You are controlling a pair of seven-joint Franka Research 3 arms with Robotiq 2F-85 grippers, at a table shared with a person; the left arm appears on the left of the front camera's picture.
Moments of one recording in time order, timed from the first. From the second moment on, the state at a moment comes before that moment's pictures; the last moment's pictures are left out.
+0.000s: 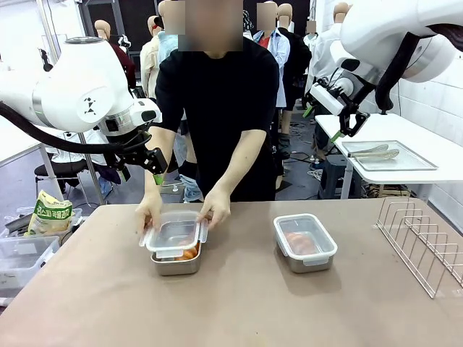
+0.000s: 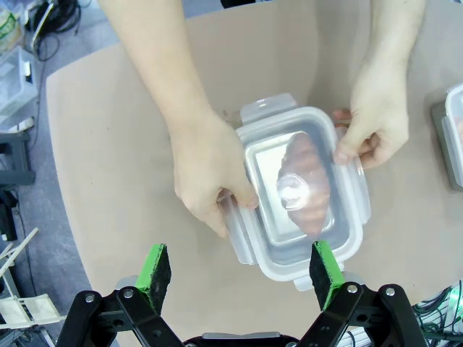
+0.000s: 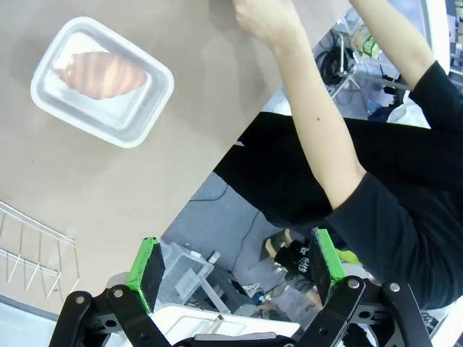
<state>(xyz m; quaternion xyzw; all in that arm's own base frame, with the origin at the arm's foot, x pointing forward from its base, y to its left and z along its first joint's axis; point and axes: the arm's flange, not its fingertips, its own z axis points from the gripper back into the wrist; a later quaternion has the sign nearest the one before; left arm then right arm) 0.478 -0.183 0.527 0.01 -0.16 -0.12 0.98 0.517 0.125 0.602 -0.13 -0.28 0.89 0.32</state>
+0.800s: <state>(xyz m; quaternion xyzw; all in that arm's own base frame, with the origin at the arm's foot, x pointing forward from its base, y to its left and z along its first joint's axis) 0.478 -0.183 0.527 0.01 -0.16 -0.12 0.98 0.517 0.125 0.602 -0.13 -0.28 0.89 0.32</state>
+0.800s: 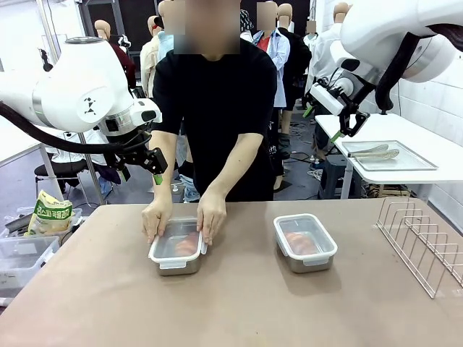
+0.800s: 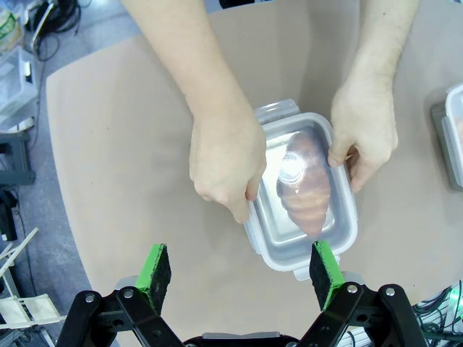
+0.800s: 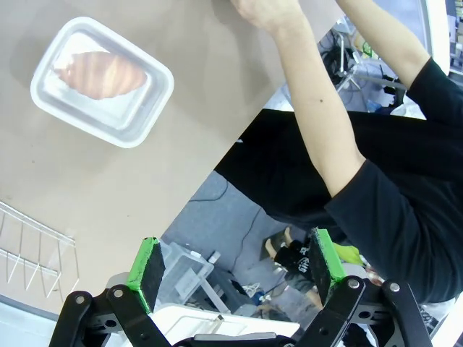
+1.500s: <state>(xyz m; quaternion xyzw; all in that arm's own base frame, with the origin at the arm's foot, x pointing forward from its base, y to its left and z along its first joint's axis) 0.478 -0.183 0.527 0.01 -0.16 -0.12 0.98 0.517 0.125 0.602 -0.13 -0.28 0.89 0.32</state>
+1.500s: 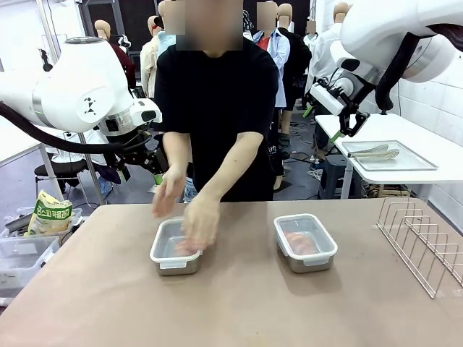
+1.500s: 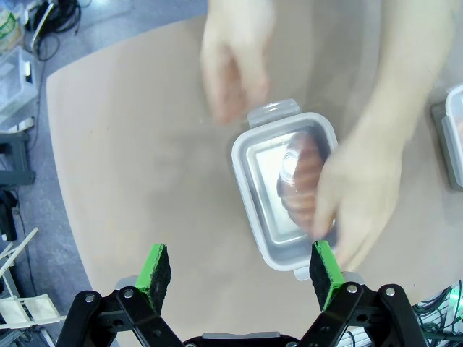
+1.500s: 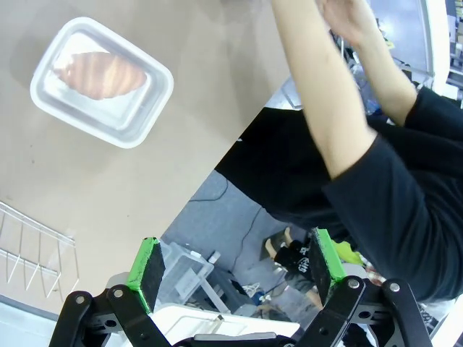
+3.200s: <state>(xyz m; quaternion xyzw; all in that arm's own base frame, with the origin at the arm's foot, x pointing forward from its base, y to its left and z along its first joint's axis) 0.478 -0.183 0.527 0.01 -0.16 -0.12 0.98 0.517 0.125 0.602 -0.13 -0.28 0.89 0.32</state>
